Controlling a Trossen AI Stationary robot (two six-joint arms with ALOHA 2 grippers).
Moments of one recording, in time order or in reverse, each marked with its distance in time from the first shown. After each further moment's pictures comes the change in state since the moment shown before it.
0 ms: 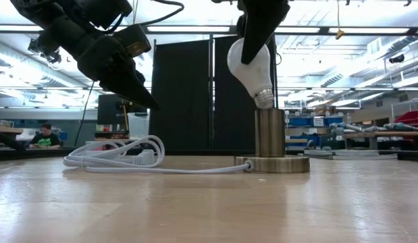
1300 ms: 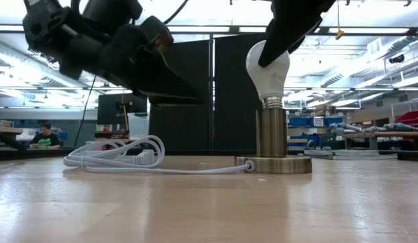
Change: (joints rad) left arm -0.087 0.391 0.002 0.716 0.079 0.007; right arm 0.081 -0.262 -0.453 0.402 0.141 0.108
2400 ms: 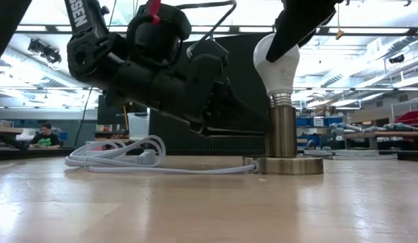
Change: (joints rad) left arm -0.050 0.432 0.321 0.132 -0.062 -0.041; right arm 0.077 0.000 0.001 -0.030 0.081 0.087
